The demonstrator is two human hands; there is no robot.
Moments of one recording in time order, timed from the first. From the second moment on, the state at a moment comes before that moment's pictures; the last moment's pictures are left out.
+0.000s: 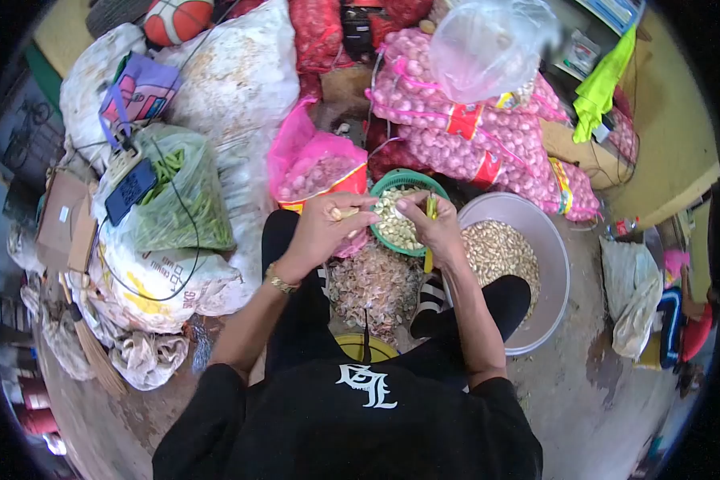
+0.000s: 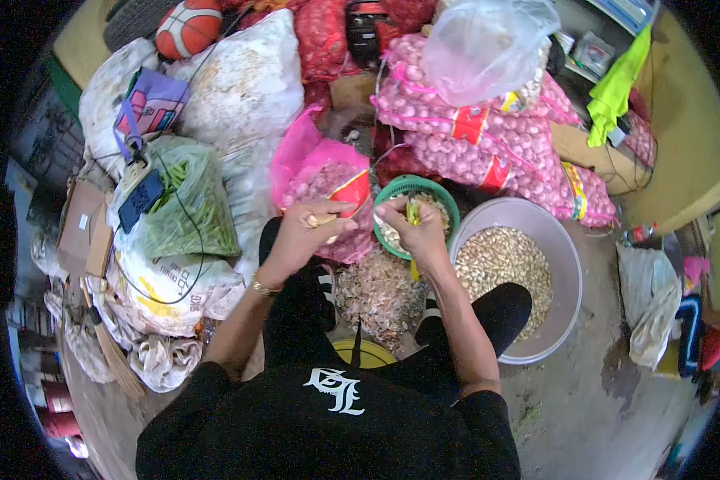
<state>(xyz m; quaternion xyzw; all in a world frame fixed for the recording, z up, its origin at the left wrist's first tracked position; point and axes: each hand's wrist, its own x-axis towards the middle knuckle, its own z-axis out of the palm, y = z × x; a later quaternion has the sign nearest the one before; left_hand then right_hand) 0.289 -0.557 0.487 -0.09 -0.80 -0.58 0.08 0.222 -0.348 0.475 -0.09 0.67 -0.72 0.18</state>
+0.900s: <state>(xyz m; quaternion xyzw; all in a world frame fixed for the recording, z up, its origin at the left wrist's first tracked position) 0.244 -0.518 0.437 0.08 -0.29 -0.93 -0.21 0.202 -0.350 0.466 -0.18 0.65 -0.74 0.04</state>
